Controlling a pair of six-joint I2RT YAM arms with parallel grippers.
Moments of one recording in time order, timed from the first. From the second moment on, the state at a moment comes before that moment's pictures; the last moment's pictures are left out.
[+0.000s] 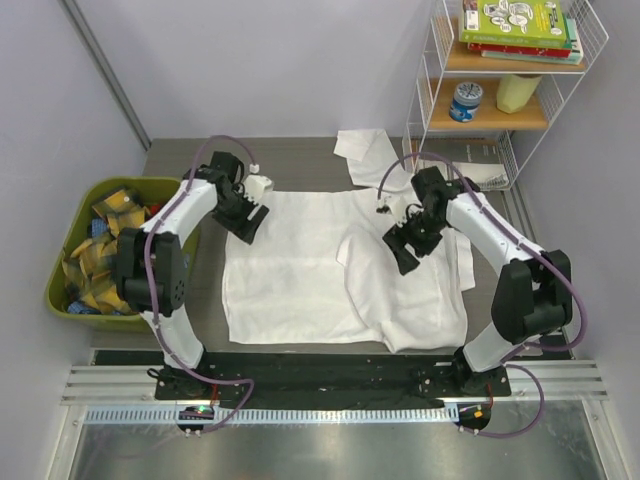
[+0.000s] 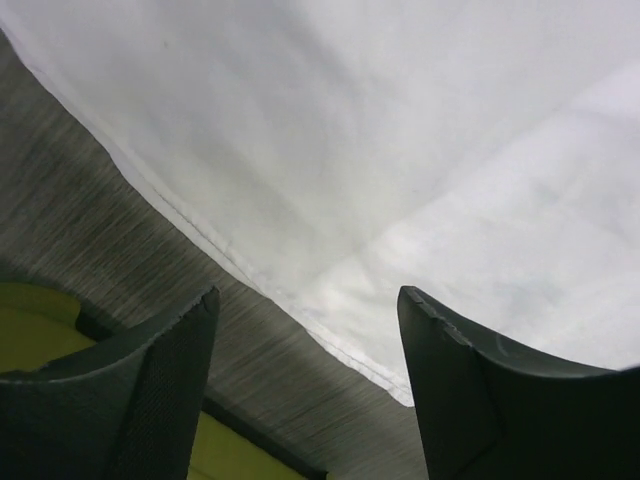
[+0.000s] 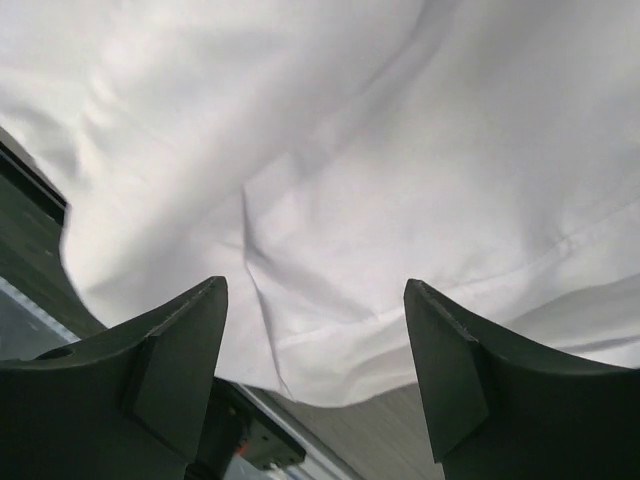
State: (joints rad) left arm -0.17 1.86 1.43 -0.88 0.17 0.50; right arm 0.27 1.60 1.23 -1.09 -0.27 -0.59
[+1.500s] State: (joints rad) left arm -0.35 1.96 1.42 -0.85 0.15 0.45; right arm 0.26 1.53 1.20 -1.04 -0.36 -0.59
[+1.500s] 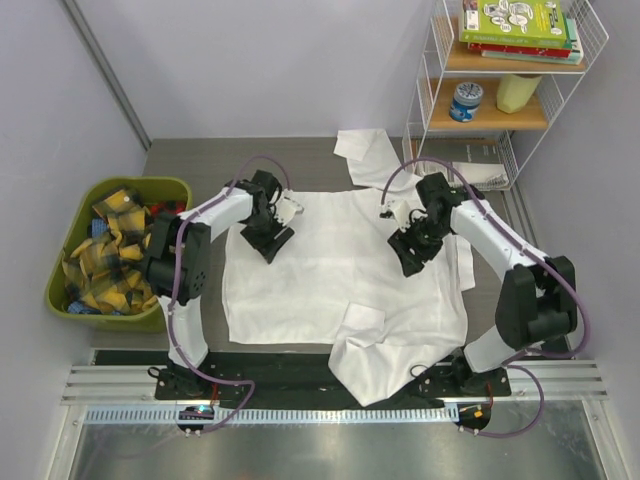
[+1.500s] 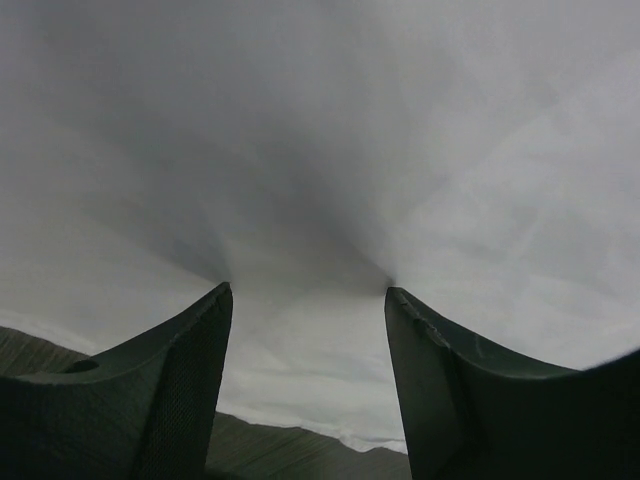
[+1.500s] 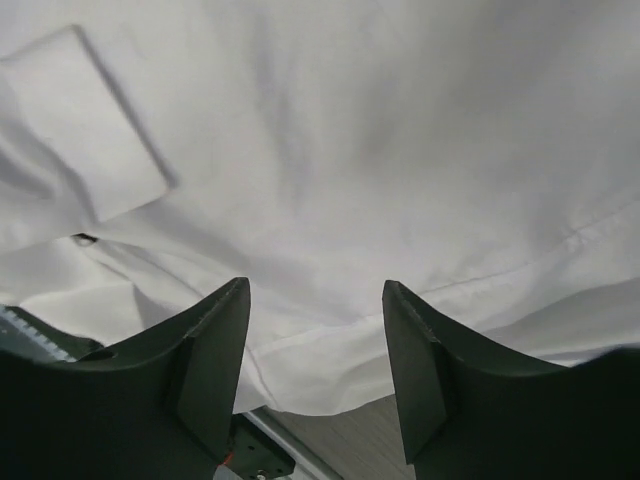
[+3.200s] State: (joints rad) left arm -0.09 1.84 1.54 -0.68 0.40 0.64; right arm 0.09 1.93 1.54 -0.52 -0.21 -0.55
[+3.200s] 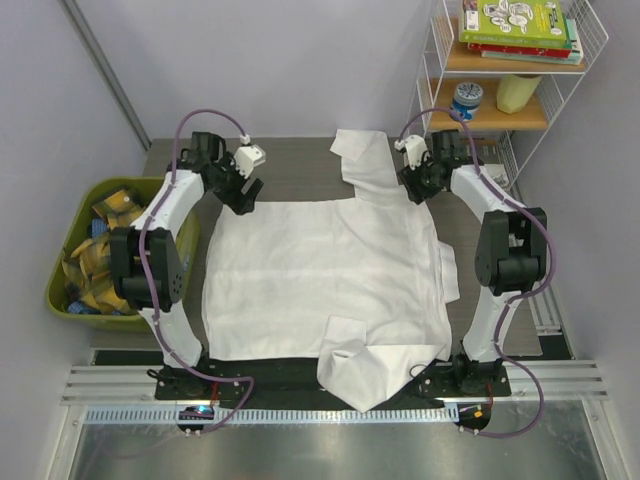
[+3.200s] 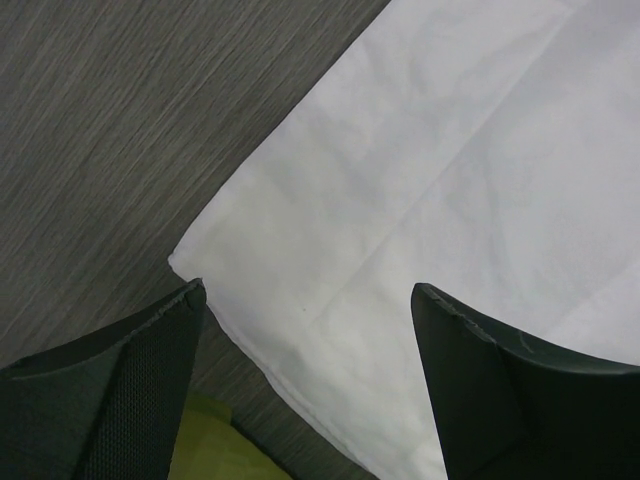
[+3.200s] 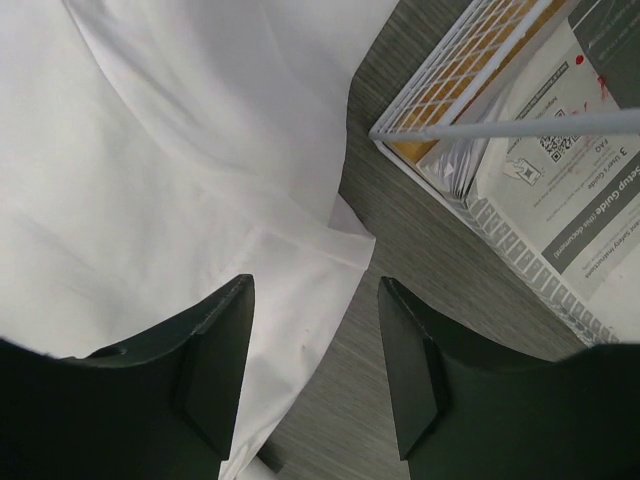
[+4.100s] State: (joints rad) left arm -0.04 2.14 1.76 -0.74 0.33 0.98; right arm 0.13 2.02 1.60 -0.45 -0.15 -0.57
